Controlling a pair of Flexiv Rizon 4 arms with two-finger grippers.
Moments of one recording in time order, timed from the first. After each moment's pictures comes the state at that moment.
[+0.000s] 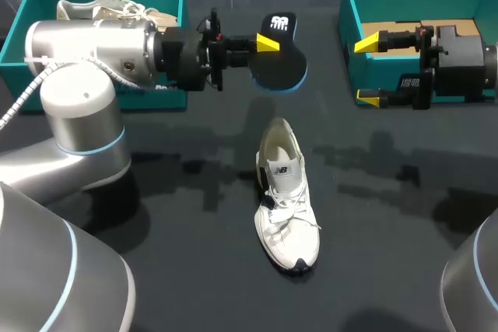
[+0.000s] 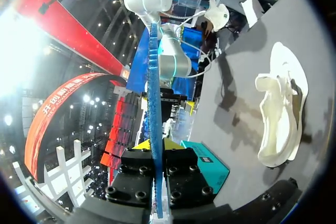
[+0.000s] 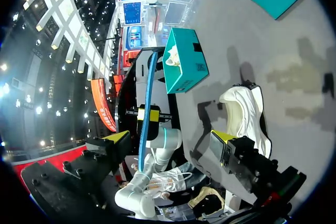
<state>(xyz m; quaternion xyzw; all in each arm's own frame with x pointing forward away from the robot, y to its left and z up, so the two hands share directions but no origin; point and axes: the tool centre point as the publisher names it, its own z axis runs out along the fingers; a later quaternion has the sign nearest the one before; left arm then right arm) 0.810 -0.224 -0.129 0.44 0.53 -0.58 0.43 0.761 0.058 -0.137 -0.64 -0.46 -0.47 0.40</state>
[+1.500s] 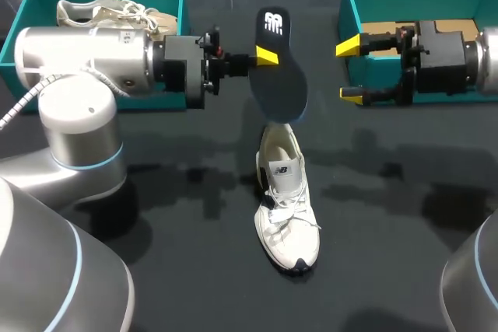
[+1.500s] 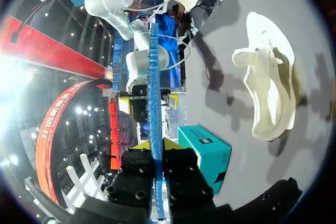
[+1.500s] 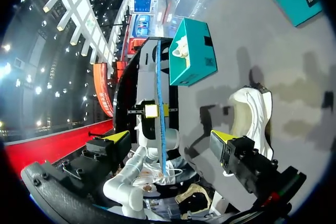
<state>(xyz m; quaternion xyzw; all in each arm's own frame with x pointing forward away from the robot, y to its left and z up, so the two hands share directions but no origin) 0.804 -0.221 -0.145 0.51 0.52 -0.47 0.50 0.758 0.089 -0.136 -0.58 -0.51 -0.49 0.40</state>
